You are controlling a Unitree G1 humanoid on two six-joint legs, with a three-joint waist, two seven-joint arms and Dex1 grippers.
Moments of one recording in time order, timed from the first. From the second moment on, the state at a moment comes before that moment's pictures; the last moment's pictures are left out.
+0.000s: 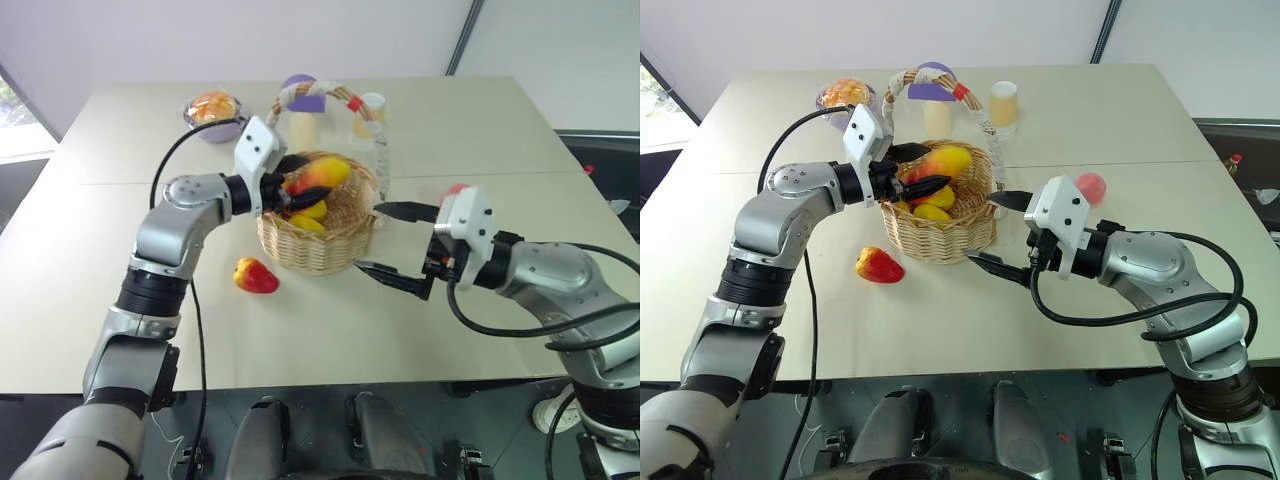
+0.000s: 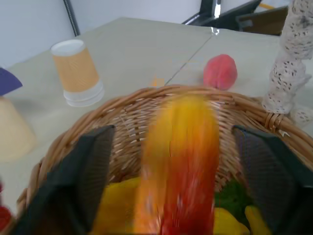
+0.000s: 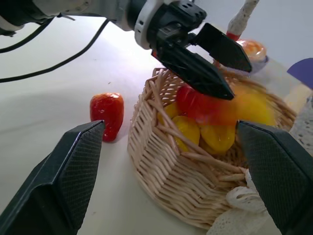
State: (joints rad) left arm -0.81 0.45 -0.05 0.12 -0.38 0.52 -0.83; right arm -0.33 -0.72 -0.02 -0.59 0.55 0.57 0.75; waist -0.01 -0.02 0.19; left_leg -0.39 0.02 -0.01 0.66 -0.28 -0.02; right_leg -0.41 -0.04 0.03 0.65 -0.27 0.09
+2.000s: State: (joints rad) left arm -0.78 0.56 -0.10 0.00 -0.42 0.64 -0.77; right arm -0.35 -0.73 0.00 -0.50 0.47 0.55 0.76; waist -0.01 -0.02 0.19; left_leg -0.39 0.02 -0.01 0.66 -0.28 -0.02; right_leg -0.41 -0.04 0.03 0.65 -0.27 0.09
